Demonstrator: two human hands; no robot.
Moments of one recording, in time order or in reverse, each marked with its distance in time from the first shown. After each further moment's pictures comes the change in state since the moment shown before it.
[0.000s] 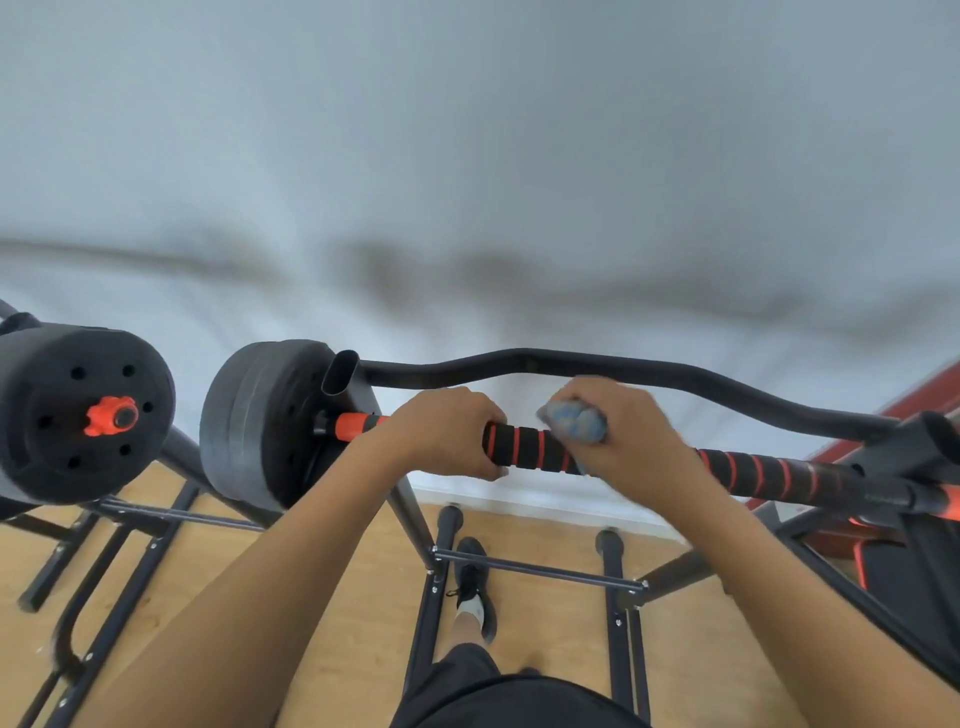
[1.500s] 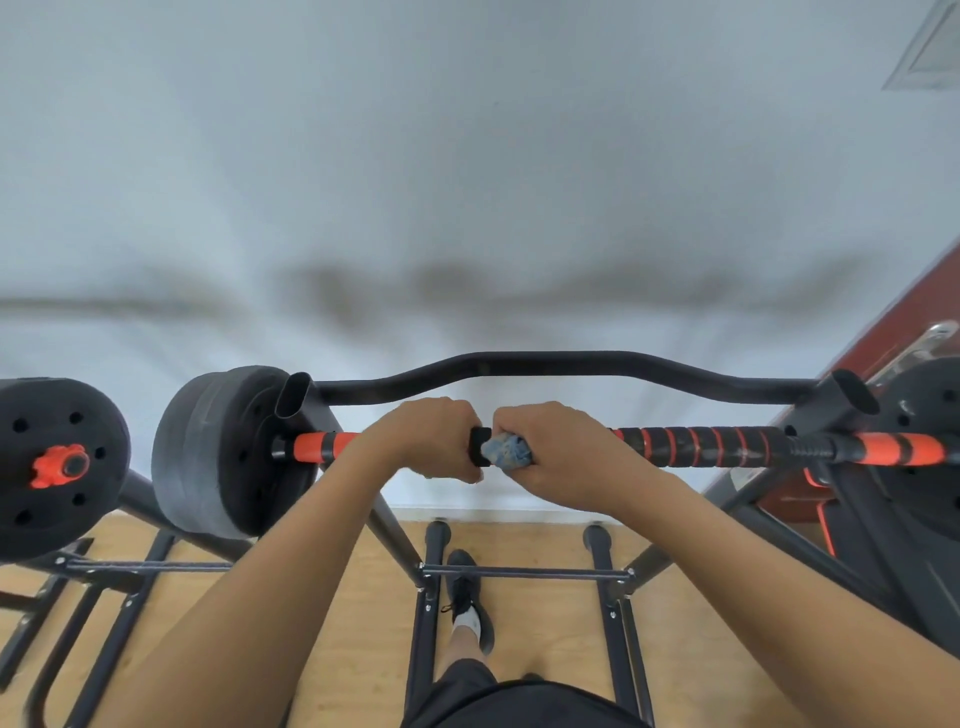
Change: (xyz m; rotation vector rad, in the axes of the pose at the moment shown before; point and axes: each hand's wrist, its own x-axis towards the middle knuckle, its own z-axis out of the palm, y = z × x) left_hand 0.019 0.033 -0.005 0.065 -0.176 -0.072; right_hand -0.008 -0.003 0.006 -0.281 -0.235 -0.029
